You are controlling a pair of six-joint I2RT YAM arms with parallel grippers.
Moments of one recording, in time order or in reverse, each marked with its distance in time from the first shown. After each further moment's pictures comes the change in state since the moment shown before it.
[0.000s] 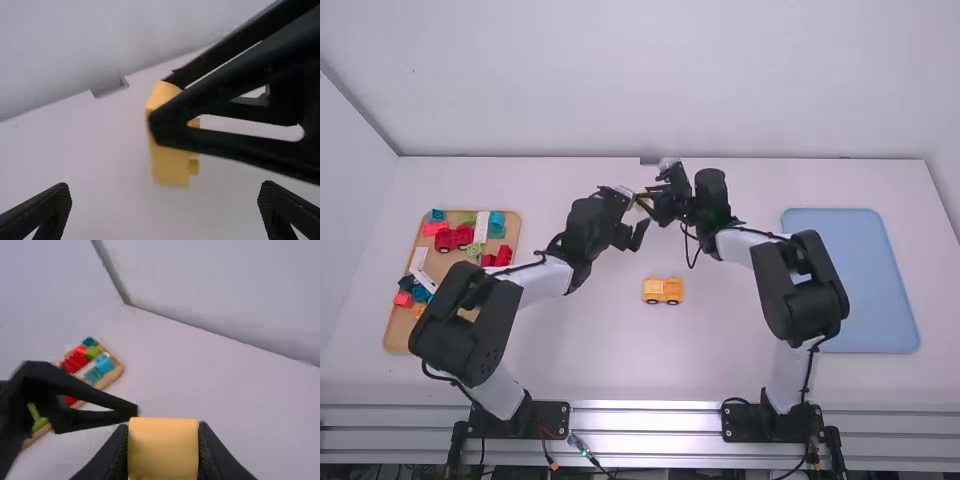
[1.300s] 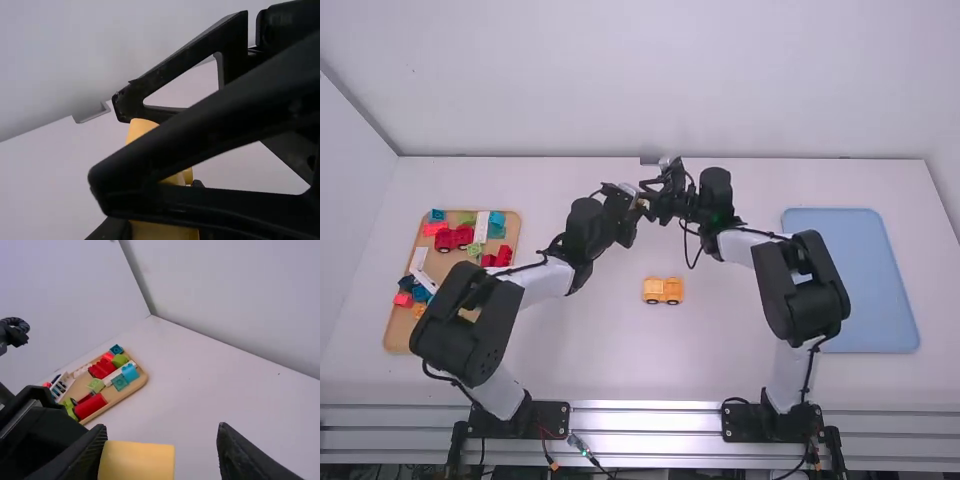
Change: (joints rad) left arm -0.007 0.000 -0.002 0.121 0.066 -0.010; right arm -0.003 0.000 -0.024 0.259 -0.200 0.082
